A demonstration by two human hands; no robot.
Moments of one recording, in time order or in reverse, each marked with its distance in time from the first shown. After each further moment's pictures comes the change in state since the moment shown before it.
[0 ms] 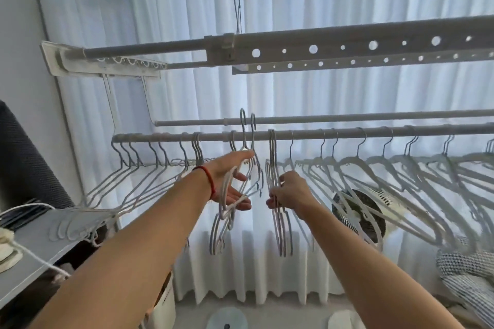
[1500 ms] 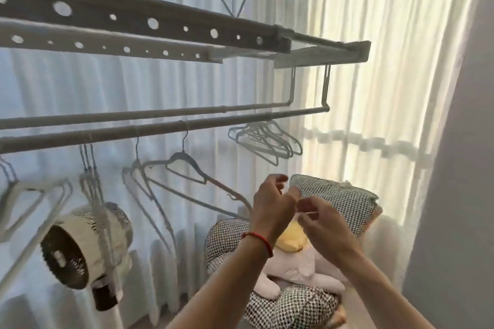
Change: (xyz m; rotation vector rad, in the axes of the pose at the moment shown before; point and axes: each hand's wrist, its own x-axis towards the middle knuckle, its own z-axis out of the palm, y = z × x) left_hand 0.093 0.053 0.898 0.162 -0.298 0.874; right_hand -0.155 0.381 -0.731 -0.284 0.623 0.065
